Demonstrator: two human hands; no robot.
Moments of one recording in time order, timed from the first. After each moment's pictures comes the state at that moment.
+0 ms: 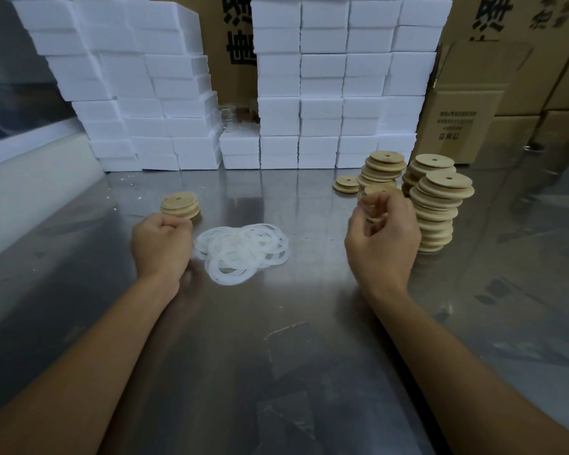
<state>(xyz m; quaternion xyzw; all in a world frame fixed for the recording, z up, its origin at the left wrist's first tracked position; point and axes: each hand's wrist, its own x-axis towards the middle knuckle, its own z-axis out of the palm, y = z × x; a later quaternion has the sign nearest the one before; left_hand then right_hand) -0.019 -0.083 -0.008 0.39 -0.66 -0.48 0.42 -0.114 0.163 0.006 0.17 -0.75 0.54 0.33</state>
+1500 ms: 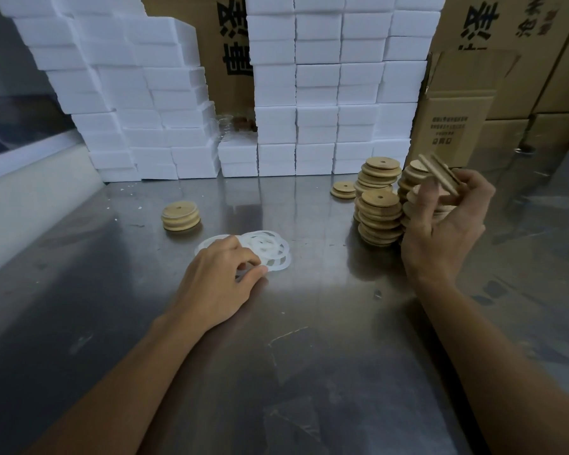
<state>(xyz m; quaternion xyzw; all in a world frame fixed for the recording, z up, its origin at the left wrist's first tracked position) 0.003 -0.021 -0.002 0.06 -0.94 -0.14 0.30 -0.151 0.208 0.015 0.10 -0.70 0.56 0.43</state>
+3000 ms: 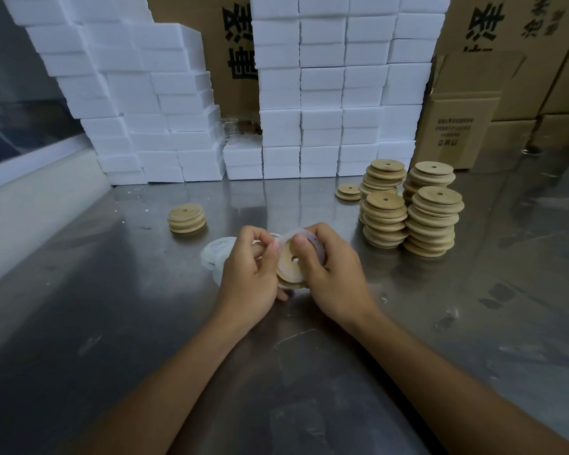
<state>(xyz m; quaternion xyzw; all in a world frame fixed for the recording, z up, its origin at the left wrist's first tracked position) -0.010 0.024 0.001 0.12 -0.76 -0.56 0.32 -0.080 0.141 -0.001 0.36 -0.73 0.57 0.06</state>
